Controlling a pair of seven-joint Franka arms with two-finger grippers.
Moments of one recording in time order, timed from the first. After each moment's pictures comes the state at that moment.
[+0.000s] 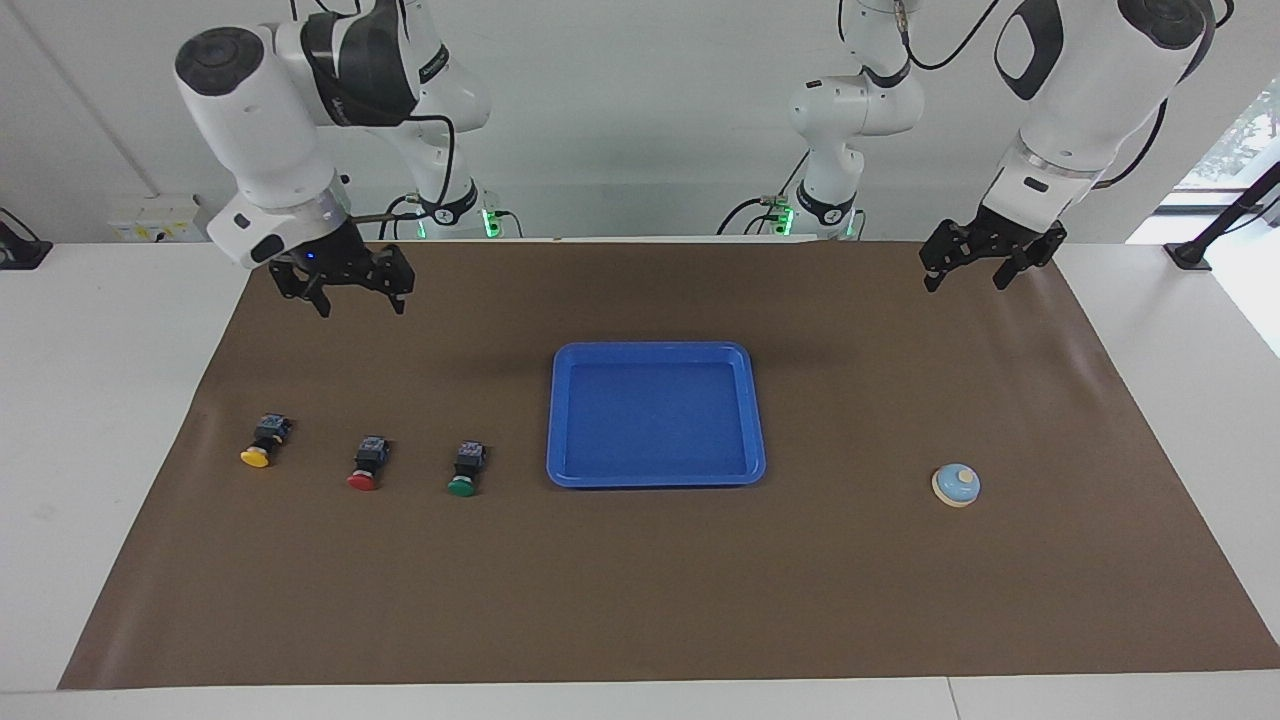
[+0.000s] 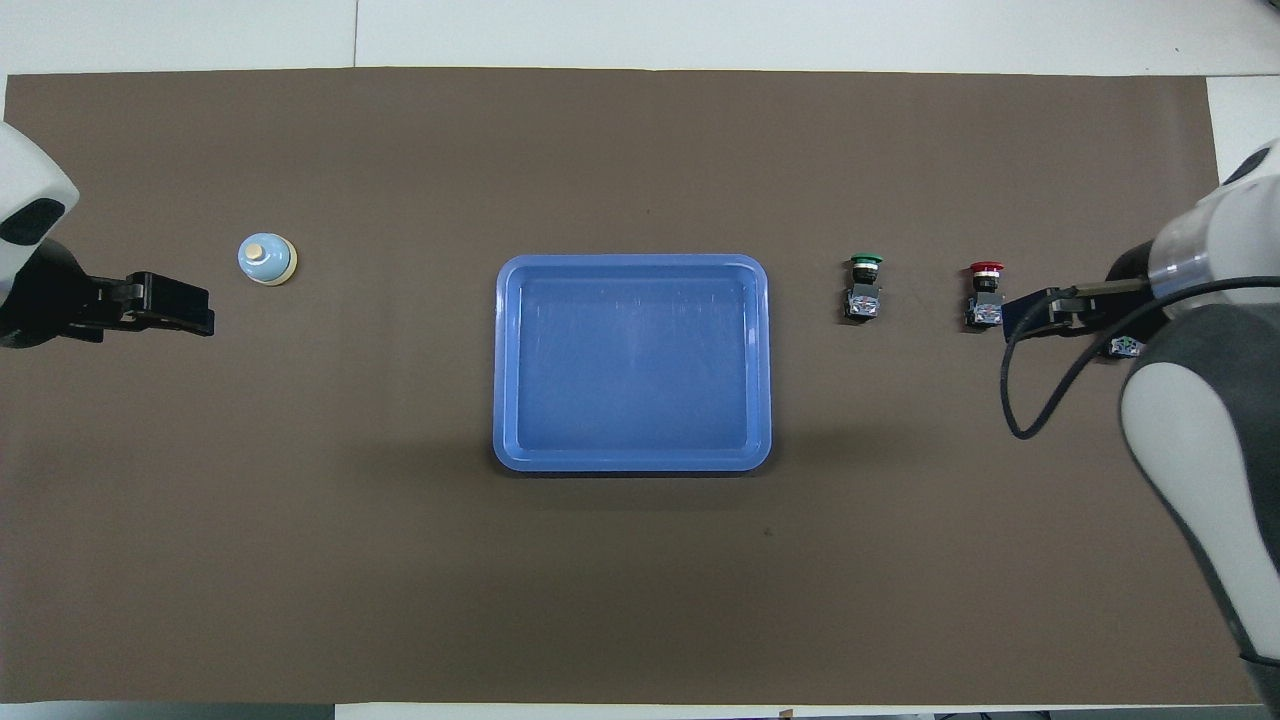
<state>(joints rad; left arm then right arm) -0.02 -0.04 -0.09 -1.70 -0.03 1.64 -0.08 0.08 -0.02 0.01 -1.84 -0.01 1.79 0.07</state>
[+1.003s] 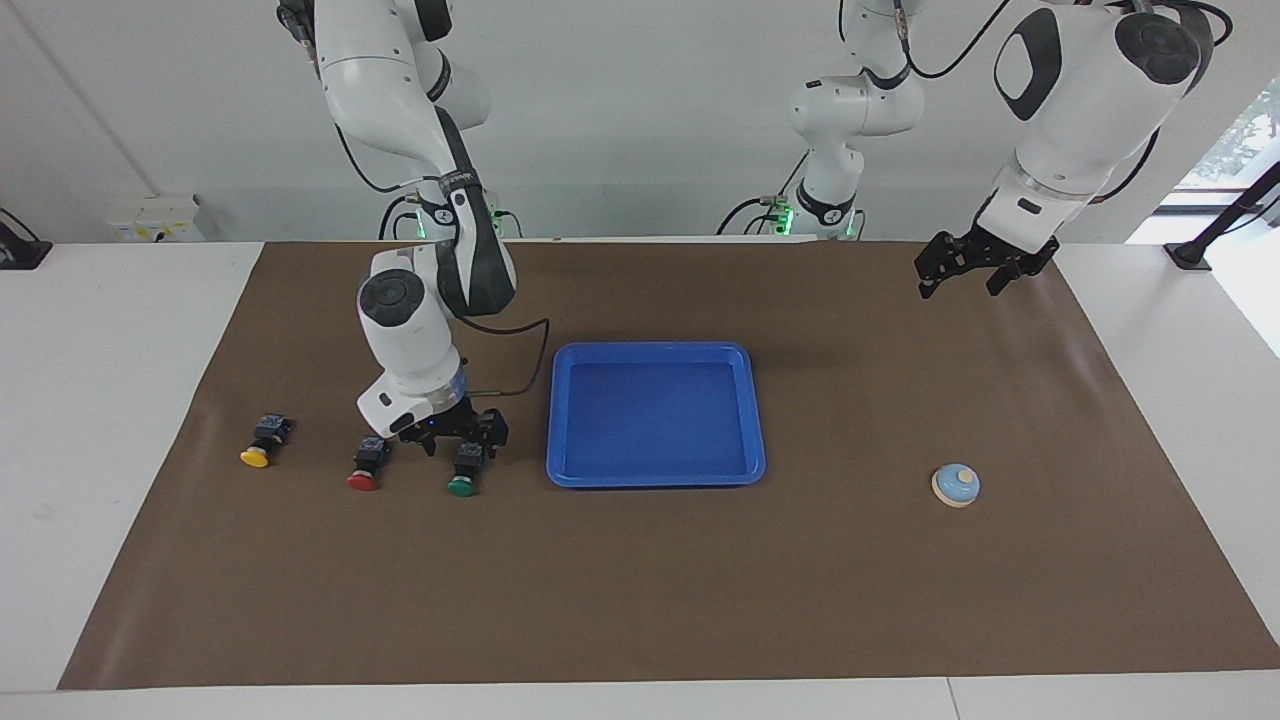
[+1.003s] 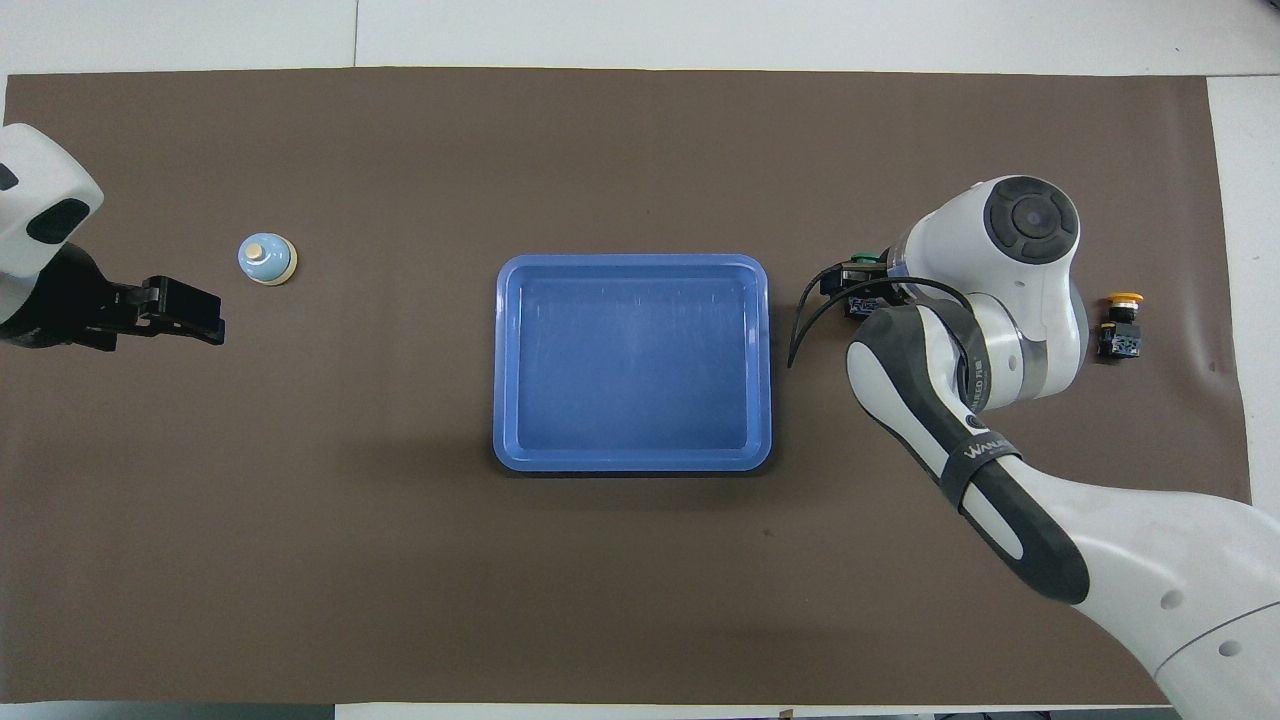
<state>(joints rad) -0.02 -0.02 -0.08 -1.69 -0.03 1.60 -0.08 0.17 0.37 0.01 -1.91 -0.01 2.35 0.27</state>
